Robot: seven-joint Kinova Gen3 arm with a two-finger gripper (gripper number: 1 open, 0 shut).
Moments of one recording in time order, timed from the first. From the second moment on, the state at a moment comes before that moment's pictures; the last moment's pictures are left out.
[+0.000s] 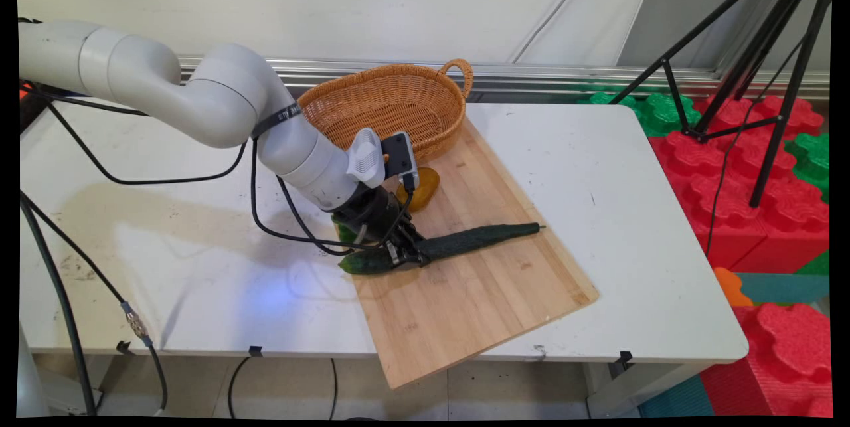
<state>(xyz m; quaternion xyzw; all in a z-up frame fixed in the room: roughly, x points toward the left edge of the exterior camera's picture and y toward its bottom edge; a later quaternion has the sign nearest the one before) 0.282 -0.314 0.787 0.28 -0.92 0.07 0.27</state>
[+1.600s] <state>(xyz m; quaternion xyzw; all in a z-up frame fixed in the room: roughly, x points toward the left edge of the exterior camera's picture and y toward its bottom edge) 0.337 -0.291 0.910 0.27 -0.90 0.08 0.34</state>
